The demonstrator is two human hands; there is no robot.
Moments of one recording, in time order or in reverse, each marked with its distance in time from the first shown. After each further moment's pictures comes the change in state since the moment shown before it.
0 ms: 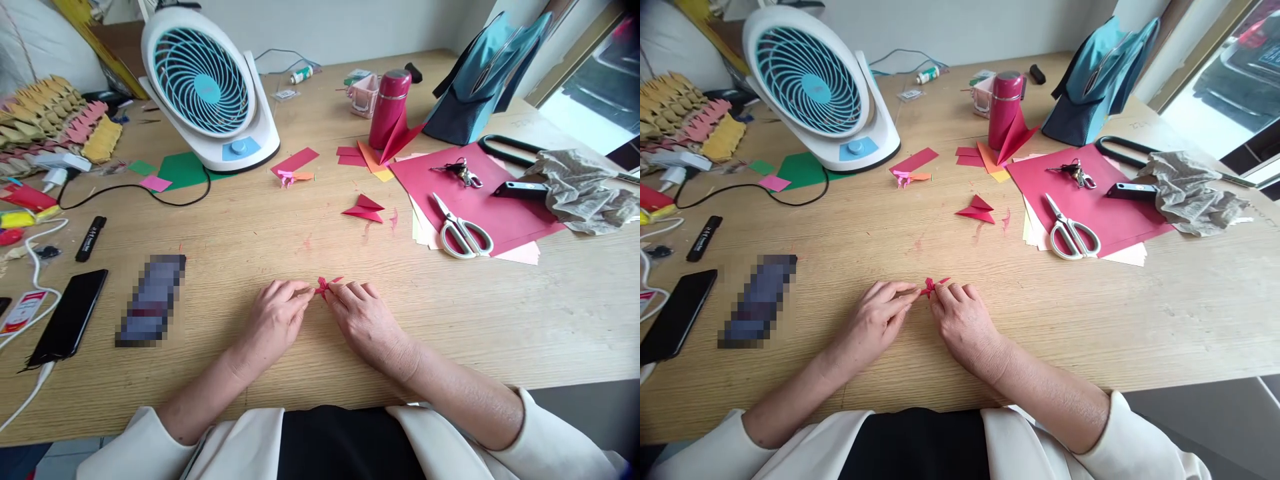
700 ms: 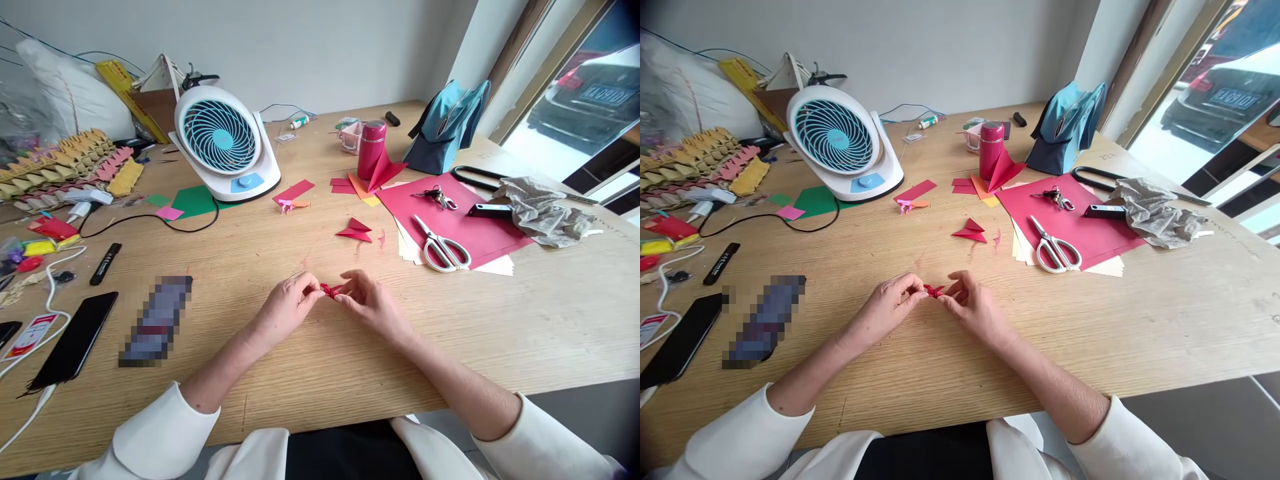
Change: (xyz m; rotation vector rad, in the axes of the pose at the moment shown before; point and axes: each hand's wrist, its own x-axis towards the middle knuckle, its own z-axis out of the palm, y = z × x) left_hand 0.058 0.013 -0.017 -0.260 -0.072 -0.128; right_hand 0.006 0.036 0.000 1.098 0.220 0.521
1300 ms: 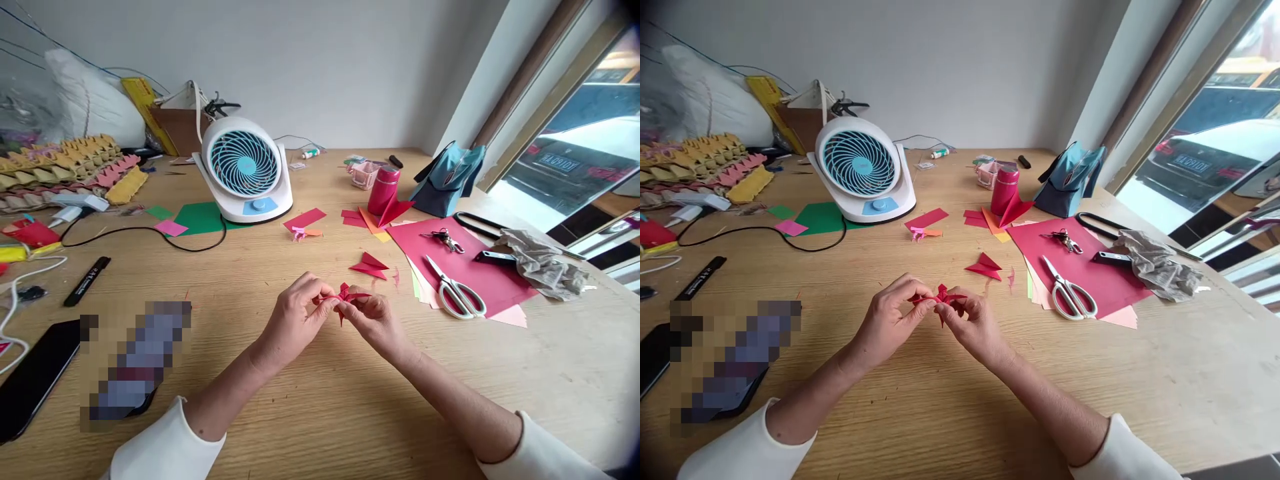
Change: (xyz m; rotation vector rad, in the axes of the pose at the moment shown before) left_hand 0.029 -0.017 -0.032 -0.270 0.294 0.191; right_hand 0.057 -0.033 0.021 0.147 -0.011 -0.149
